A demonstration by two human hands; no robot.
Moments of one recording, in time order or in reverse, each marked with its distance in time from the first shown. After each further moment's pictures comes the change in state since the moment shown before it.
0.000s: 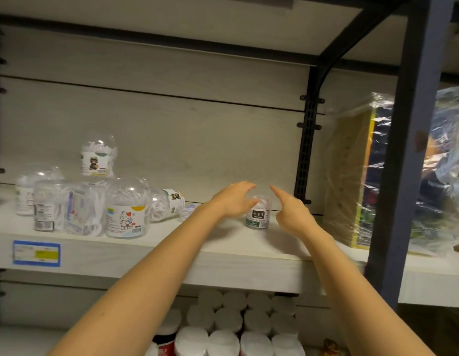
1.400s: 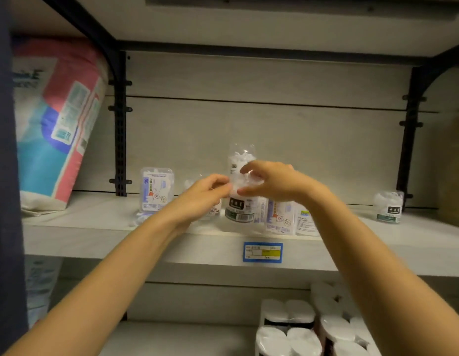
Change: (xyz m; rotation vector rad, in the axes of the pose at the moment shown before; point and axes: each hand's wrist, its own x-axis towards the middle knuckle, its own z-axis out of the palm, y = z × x) left_hand -0.239 -0.232 -0.211 -0.650 0.066 -0.179; right_hand -0.041 -0.367 0.086 -0.112 -0.150 -0.299
